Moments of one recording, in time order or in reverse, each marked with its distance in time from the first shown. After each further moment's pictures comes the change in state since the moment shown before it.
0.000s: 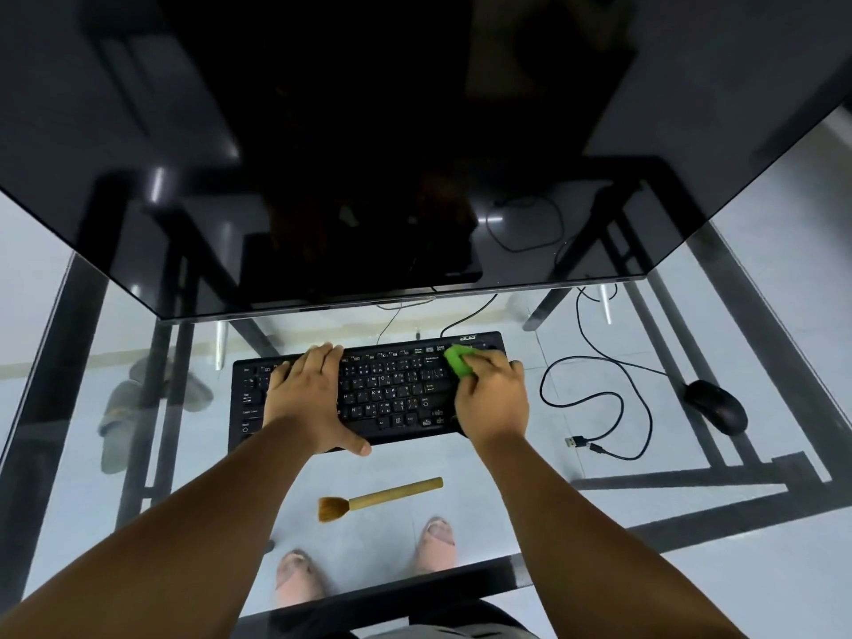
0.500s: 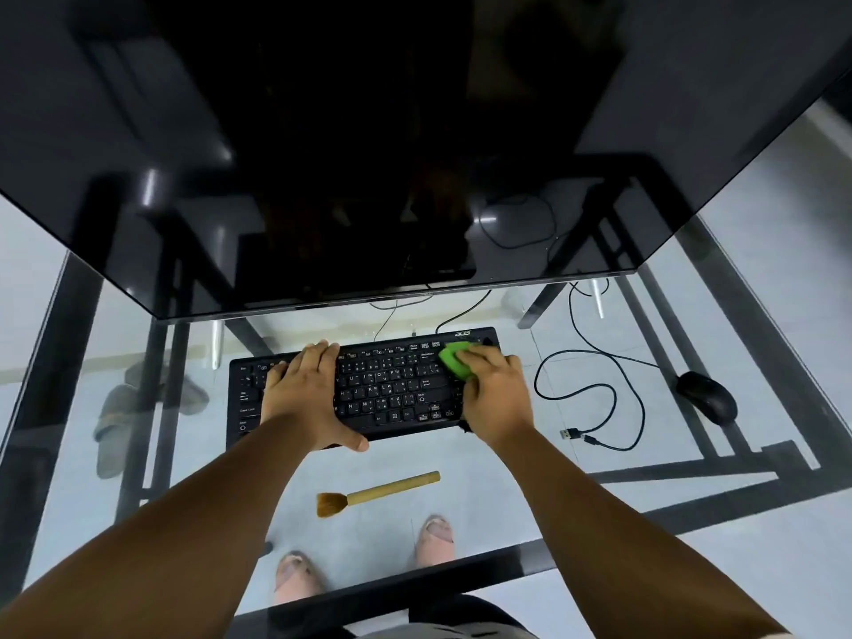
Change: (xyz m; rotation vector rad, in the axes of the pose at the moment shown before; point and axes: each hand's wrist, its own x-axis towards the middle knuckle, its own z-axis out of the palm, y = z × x) left_hand 0.001 0.000 0.003 -0.010 -0.005 -0.006; right_hand 0.002 0.024 -0.006 -0.010 -0.101 -0.216
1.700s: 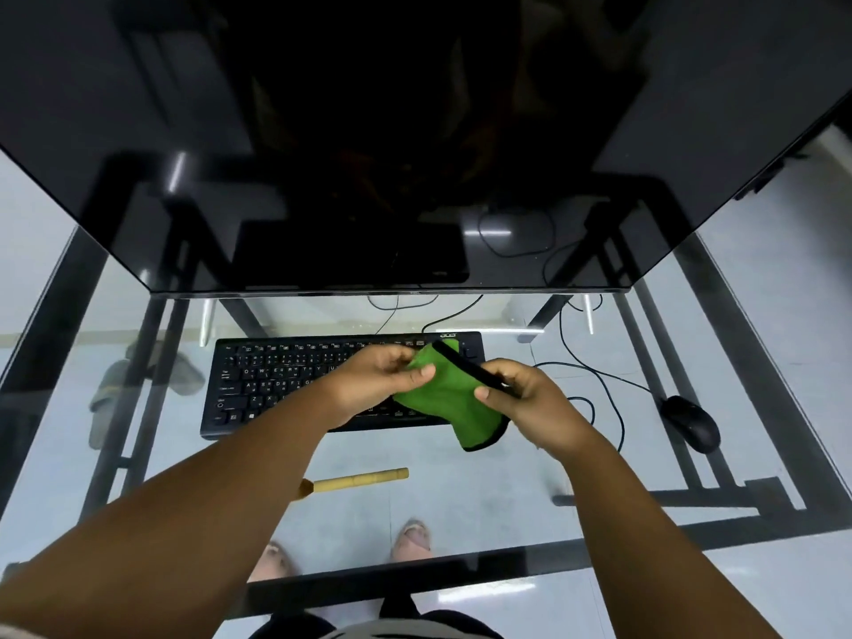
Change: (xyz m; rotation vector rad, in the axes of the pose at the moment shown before) left_hand -0.002 0.089 -0.025 -1.326 -0.343 0.186; right_hand -0.007 0.033 -0.088 0.831 -0.444 0.132
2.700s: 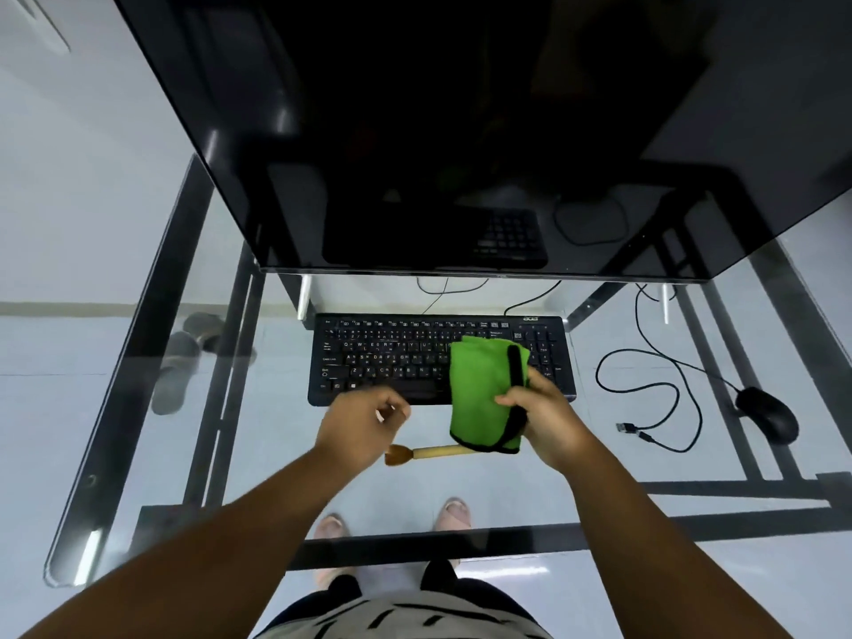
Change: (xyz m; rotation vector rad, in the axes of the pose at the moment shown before) left_hand -0.097 -0.110 -0.070 0.581 0.501 0.084; right_hand 0.002 -0.011 0.124 0.441 0.154 0.325
